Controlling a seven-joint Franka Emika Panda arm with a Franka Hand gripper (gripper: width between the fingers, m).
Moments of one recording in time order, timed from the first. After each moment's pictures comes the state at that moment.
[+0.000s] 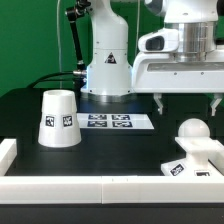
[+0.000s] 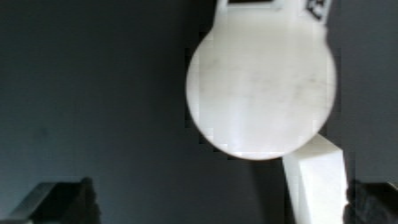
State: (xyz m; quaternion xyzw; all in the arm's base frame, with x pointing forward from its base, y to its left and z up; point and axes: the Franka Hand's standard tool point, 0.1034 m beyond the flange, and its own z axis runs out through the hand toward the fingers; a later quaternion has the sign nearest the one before) arm 0.487 0.110 0.074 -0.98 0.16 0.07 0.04
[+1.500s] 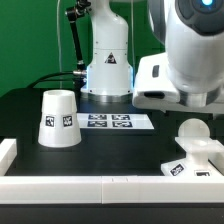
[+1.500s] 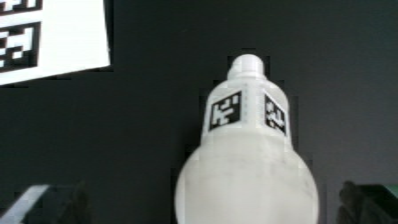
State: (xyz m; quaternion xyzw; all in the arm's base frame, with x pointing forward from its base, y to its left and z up) arm 0.486 0.117 0.060 -0.90 0.12 0.42 0.07
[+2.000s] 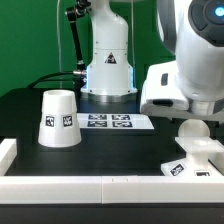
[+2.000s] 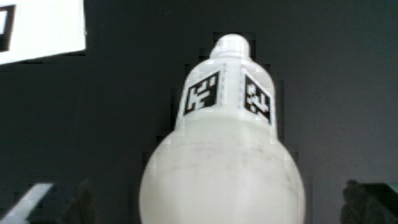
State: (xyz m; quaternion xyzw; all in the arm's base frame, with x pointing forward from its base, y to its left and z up) arm 0.479 0.130 0.043 -0.91 0.12 0.40 0.06
